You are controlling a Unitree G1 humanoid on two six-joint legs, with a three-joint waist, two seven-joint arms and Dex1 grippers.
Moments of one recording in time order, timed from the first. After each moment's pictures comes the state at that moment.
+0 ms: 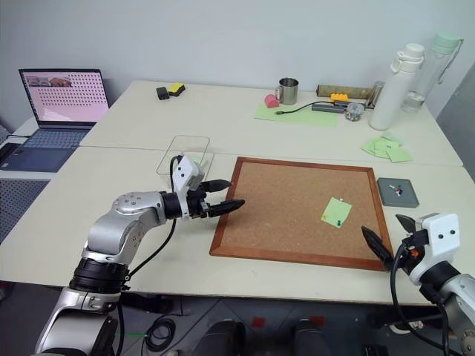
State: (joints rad) left arm -0.53 0.52 -0.07 0.03 -0.38 0.53 -0.94; right arm 0.30 -0.56 -0.51 -0.67 0.58 0.62 0.47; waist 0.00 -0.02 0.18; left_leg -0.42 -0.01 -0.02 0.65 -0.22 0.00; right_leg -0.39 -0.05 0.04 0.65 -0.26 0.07
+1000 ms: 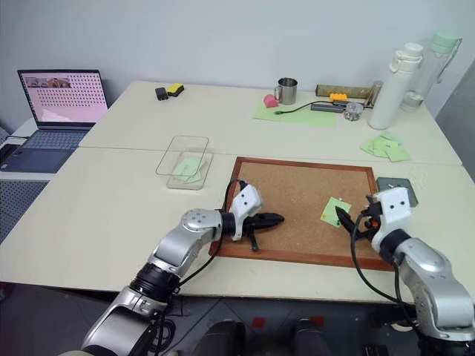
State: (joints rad) left arm -0.54 0.27 -0.35 0.22 -0.13 0.34 -0.85; right arm -0.06 -0.50 -0.19 -0.37 0.37 0.59 0.37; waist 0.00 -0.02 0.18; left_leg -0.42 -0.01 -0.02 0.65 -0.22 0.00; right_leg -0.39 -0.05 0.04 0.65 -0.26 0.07
